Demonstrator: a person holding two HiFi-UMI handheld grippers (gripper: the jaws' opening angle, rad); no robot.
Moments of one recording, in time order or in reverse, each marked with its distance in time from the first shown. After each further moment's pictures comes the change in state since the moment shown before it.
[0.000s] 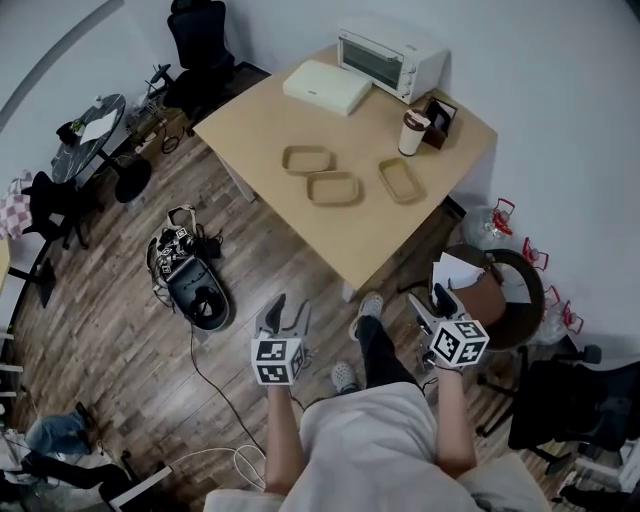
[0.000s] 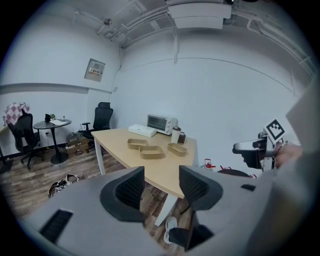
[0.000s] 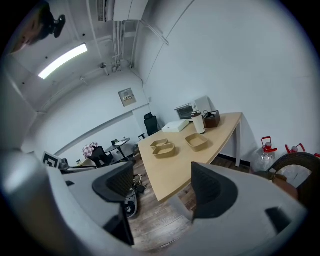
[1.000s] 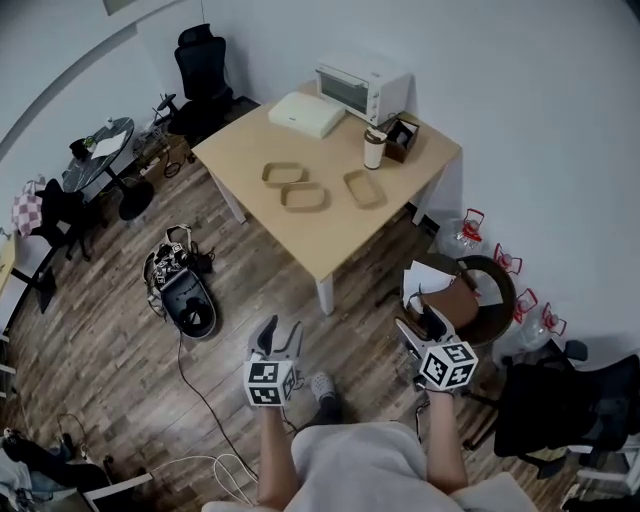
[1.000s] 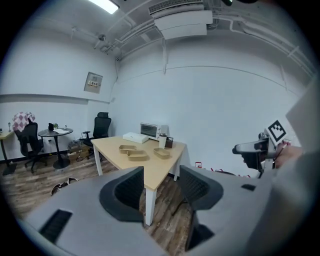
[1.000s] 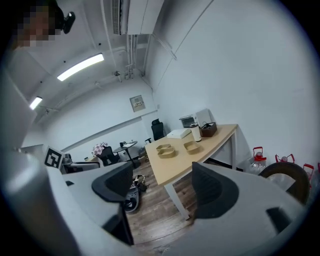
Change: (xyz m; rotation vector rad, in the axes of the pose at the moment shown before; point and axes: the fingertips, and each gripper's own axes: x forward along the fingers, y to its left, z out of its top) left arm -0.114 -0.145 -0.019 0.042 -0.080 0.017; right arm -0.180 -0.013 -0.017 -0.079 -0.074 0.063
